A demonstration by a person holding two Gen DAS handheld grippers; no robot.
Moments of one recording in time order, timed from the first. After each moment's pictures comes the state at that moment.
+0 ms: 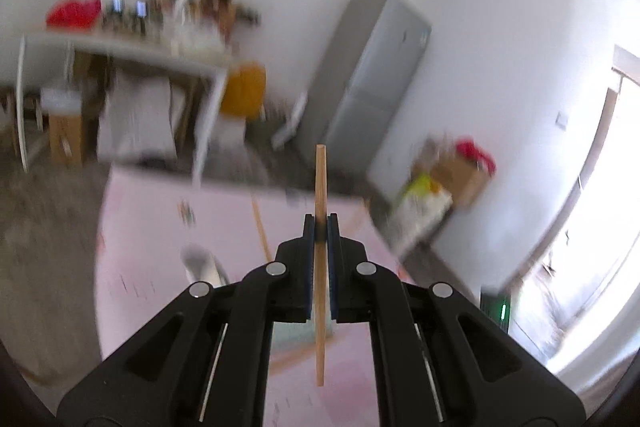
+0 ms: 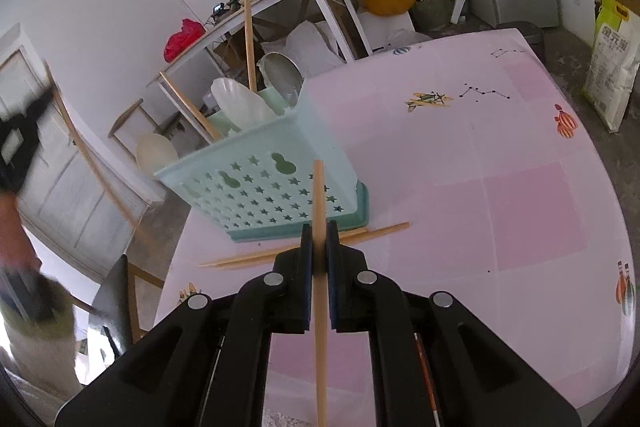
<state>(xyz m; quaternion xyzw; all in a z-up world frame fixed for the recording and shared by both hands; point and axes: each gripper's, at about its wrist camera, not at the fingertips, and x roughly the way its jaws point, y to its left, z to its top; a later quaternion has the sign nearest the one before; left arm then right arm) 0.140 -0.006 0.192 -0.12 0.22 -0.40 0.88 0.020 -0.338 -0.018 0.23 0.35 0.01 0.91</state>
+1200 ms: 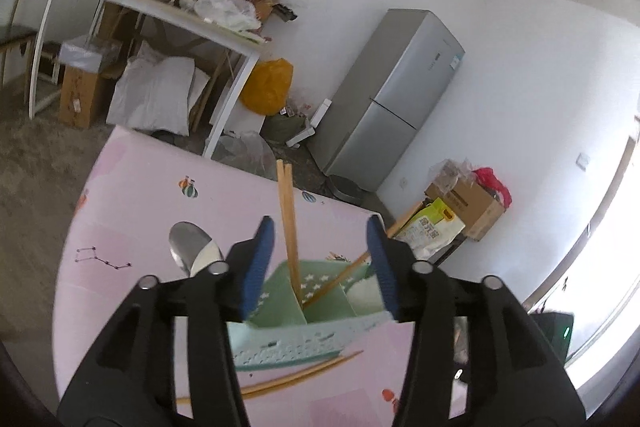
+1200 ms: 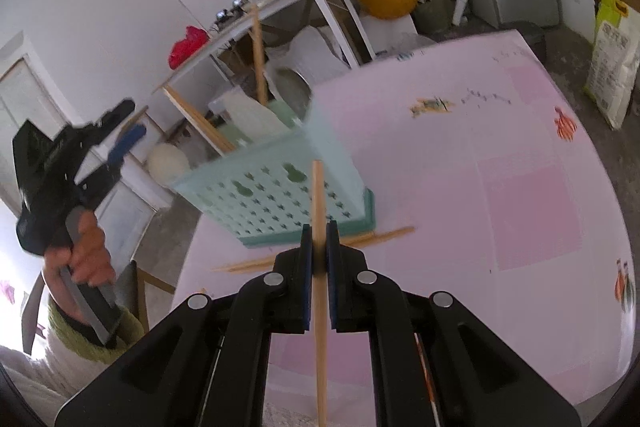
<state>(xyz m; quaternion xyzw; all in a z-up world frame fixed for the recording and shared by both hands) 0.170 -0.047 0.096 -0.18 0.25 -0.36 0.88 0.014 -0.337 -0.003 0.24 0.34 0.02 0.91</state>
